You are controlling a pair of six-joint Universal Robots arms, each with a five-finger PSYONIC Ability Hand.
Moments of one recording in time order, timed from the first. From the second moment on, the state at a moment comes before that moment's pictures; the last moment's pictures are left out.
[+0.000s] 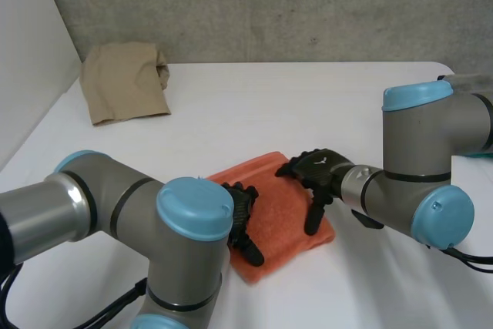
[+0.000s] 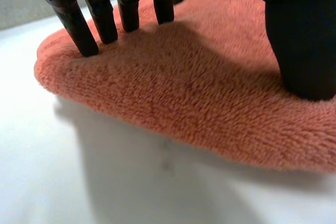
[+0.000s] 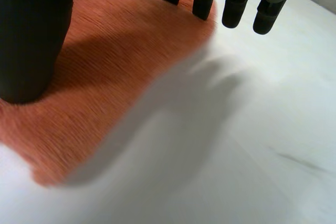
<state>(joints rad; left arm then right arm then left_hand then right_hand) 3.85 -2.23 -1.42 3.15 -1.88 3.02 2.03 -0.89 1.21 0.31 1.32 2.74 0.26 0.24 0.25 0.24 0.06 0.22 0.21 0.21 0.21 0.04</state>
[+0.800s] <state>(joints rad) 4.06 -1.88 -1.26 3.06 -1.09 3.23 2.05 -1.24 2.02 -0.49 1.21 2.58 0.24 0.24 0.25 0.24 0.05 0.24 0.25 0.25 0.25 0.08</state>
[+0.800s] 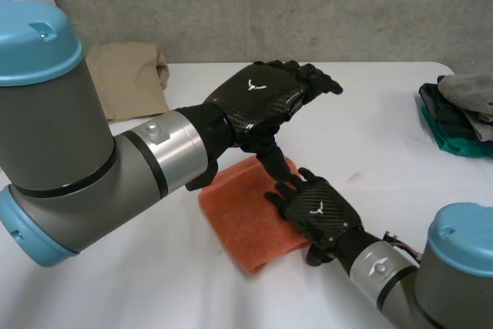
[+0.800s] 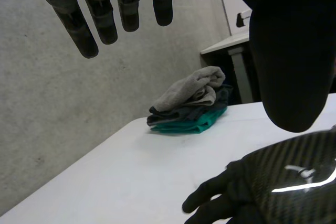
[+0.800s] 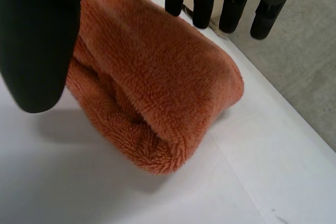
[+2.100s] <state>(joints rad) 4.06 -1.80 -1.17 3.17 -1.21 3.17 1.50 -1.05 1.10 -0.56 1.20 2.95 0.24 0.24 0.25 0.24 0.05 1.00 1.13 1.13 1.20 0.90</state>
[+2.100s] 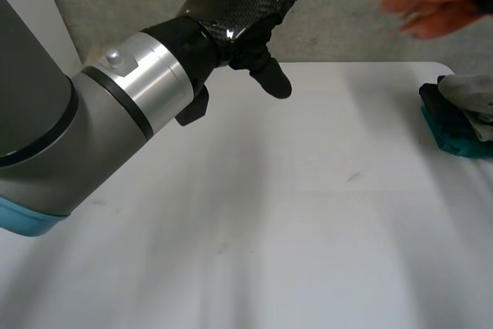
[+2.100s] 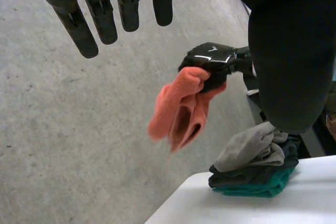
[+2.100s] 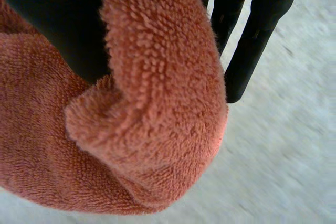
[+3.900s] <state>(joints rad) 4.64 -2.72 -0.63 3.49 -1.28 3.59 1.69 -1.24 1.81 -0.43 1.16 2.52 0.24 0.24 0.25 0.24 0.05 0.23 0.21 0.21 0.21 0.04</state>
